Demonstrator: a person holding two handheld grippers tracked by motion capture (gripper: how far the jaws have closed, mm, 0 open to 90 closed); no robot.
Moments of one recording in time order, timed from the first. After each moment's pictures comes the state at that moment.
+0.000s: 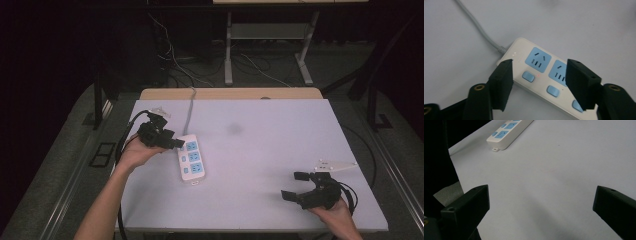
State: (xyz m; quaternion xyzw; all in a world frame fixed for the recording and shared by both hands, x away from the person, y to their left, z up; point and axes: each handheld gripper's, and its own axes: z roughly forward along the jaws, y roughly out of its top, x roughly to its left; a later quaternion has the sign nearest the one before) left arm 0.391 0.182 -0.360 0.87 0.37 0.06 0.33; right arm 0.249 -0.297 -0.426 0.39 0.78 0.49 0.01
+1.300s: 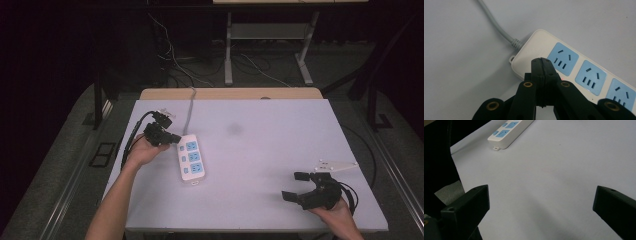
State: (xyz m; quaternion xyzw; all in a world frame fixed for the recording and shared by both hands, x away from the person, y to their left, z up) left arm 0.415 0.176 -0.390 0.87 0.39 0.07 0.29; right arm 0.249 -0.298 -0.425 0.39 0.78 0.49 0.01
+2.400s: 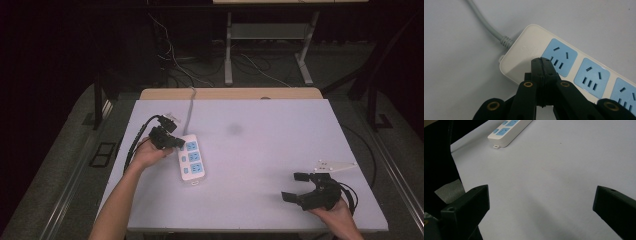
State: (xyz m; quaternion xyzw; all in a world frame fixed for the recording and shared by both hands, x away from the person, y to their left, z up) left arm 0.415 0.167 -0.405 0.88 0.38 0.06 0.29; right arm 0.248 -0.297 -0.426 0.38 0.79 0.48 0.01
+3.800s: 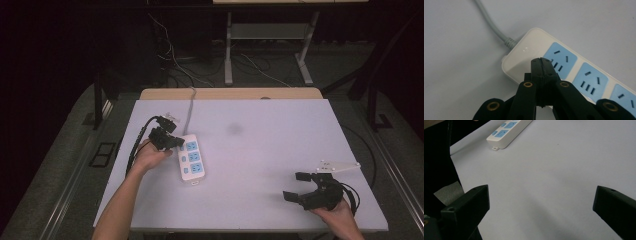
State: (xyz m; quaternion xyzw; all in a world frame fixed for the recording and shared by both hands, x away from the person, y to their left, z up) left arm 0.404 0.163 -0.400 0.86 0.40 0.08 0.30; right arm 0.247 -0.301 -0.425 0.39 0.78 0.49 0.01
